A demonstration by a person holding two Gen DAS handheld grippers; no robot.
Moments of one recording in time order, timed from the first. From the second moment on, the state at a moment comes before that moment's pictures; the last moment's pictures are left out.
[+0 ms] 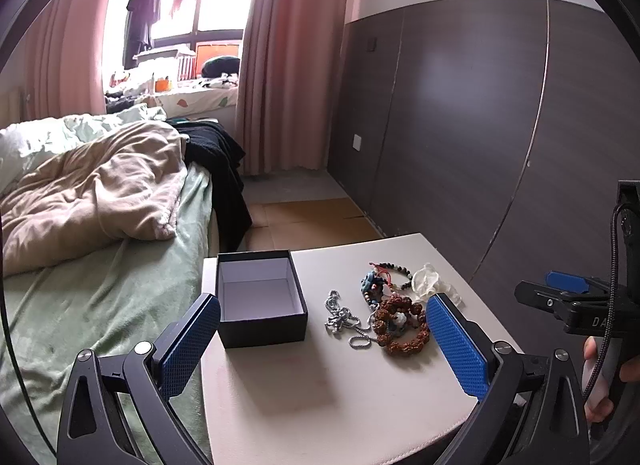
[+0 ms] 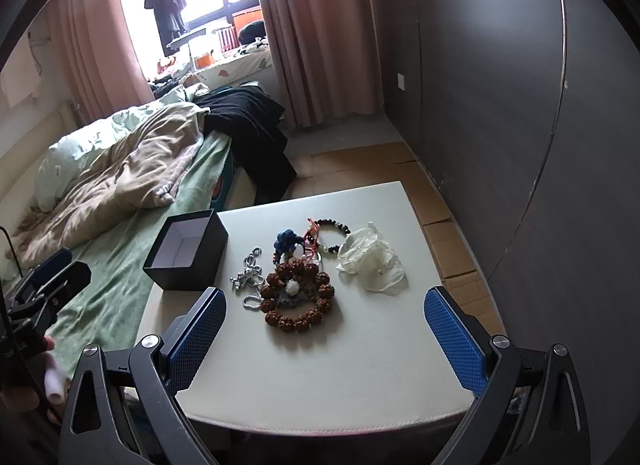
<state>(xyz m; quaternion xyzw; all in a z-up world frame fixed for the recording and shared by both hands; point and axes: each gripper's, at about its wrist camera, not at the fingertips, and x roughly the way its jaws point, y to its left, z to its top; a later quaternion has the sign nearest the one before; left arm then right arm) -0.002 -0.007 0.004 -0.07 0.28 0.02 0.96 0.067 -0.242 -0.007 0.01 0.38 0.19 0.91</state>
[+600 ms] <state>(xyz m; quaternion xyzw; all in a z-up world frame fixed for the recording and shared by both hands) 0.037 -0.006 -0.036 -0.06 0.34 0.00 0.94 0.103 -0.250 -0.041 0.11 0.46 0.18 0.86</state>
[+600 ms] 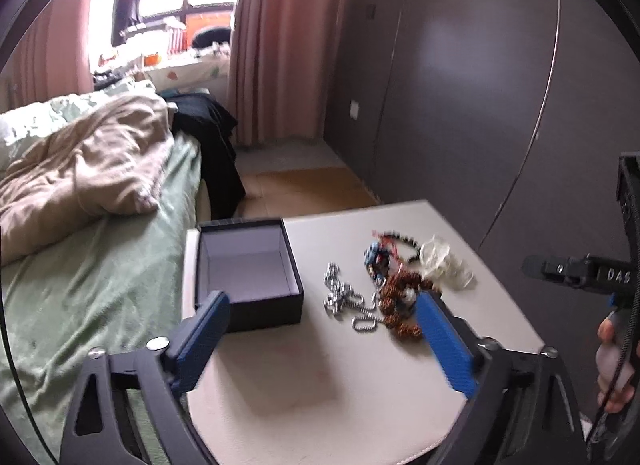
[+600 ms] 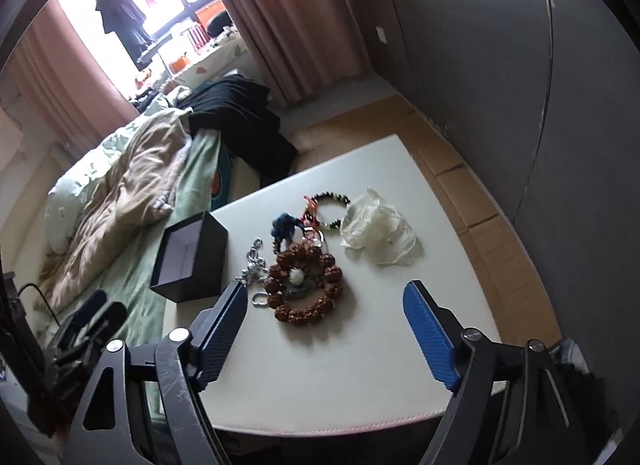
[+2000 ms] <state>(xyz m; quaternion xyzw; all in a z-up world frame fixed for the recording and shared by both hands) 0.122 -0.020 -0.099 -0.07 0.43 -0.06 0.90 0.198 -0.218 -0.105 0.09 0.54 0.20 0.82</state>
